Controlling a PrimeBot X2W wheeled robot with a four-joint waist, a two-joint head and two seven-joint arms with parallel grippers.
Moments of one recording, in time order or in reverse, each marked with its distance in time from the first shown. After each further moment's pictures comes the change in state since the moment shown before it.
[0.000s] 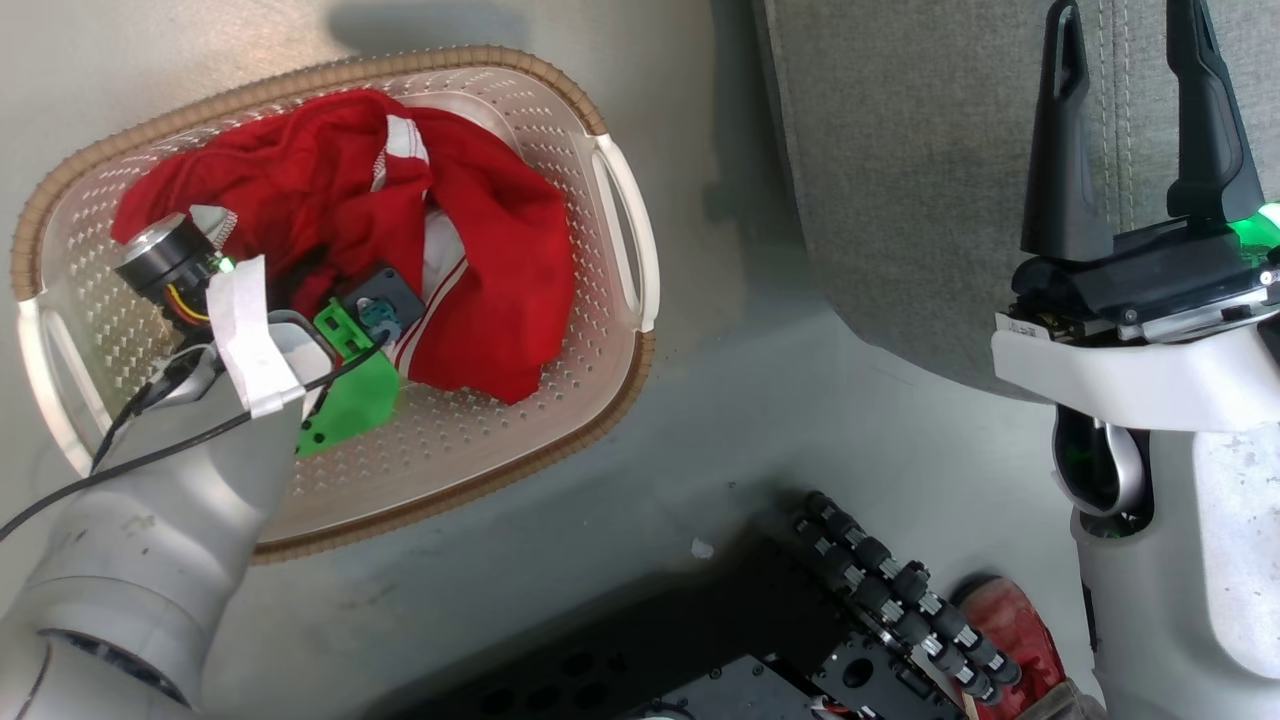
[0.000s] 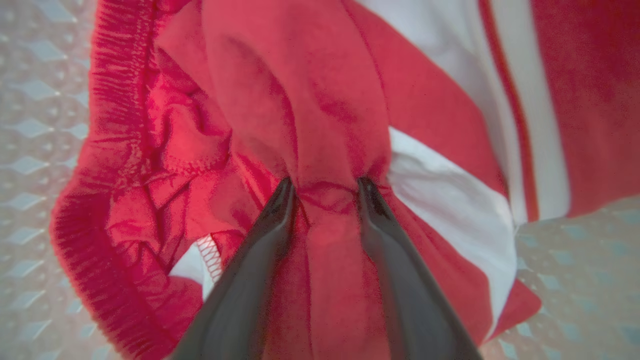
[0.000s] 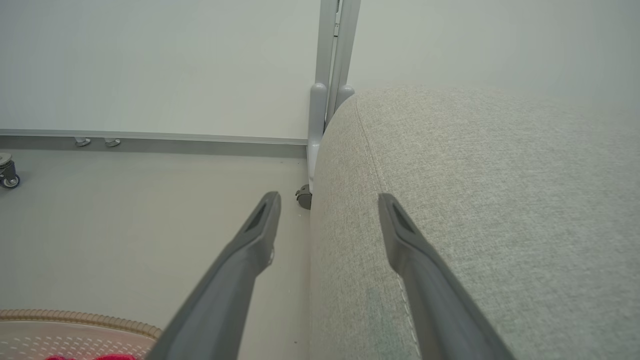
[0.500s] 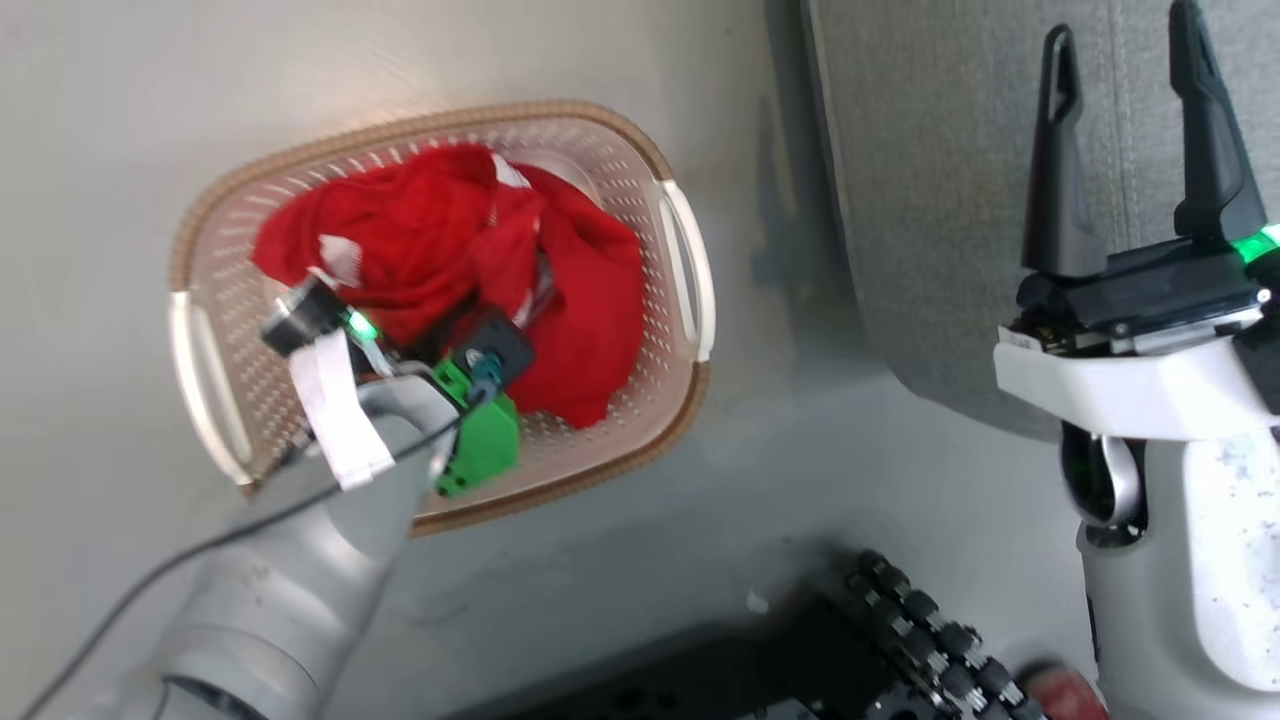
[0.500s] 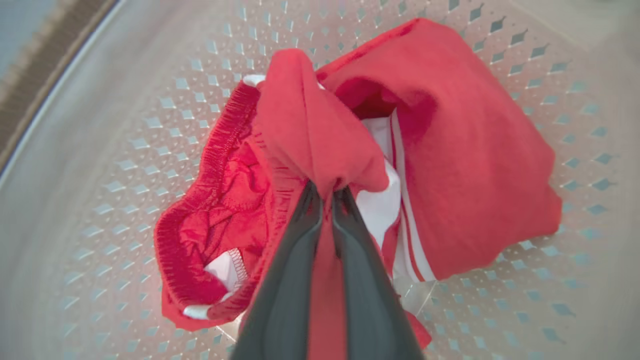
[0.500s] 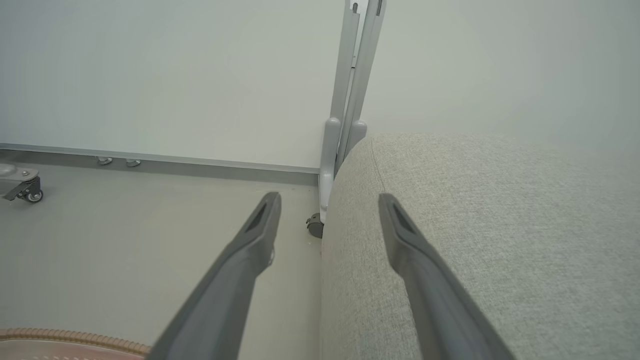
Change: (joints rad) left arm 0.107 -0.138 0.054 -0.054 -0.117 0.061 -0.137; right arm 0.030 0.002 -0.026 0.014 -0.097 0.000 0.000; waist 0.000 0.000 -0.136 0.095
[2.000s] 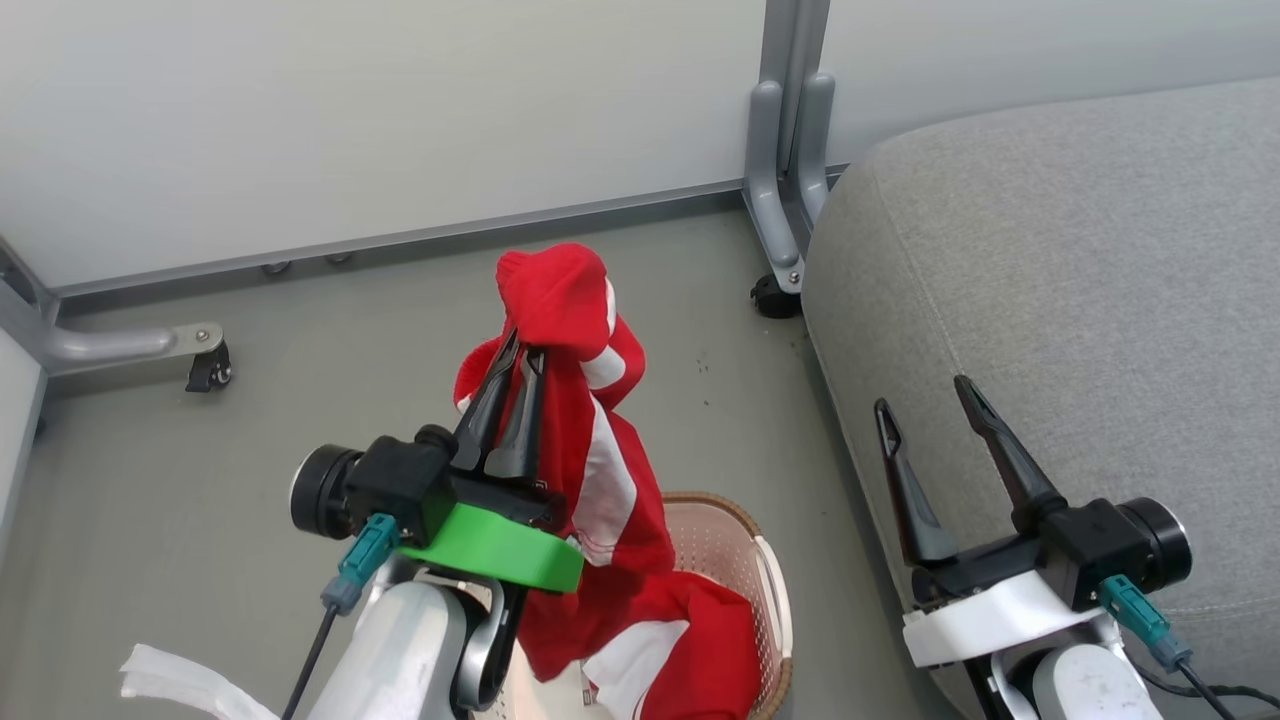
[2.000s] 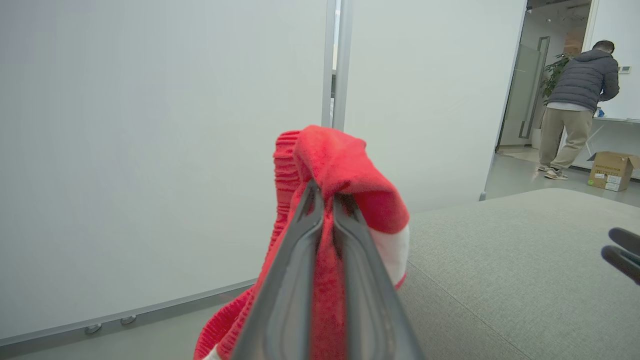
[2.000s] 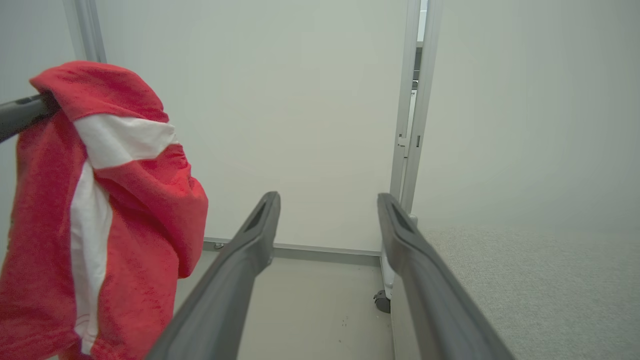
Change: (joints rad) left arm 0.653 -0.036 0.449 -1.062 -0.269 -0.014 -0.008; right arm 0.372 -0.017 0.129 0.195 0.001 0.000 0.000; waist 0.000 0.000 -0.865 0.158
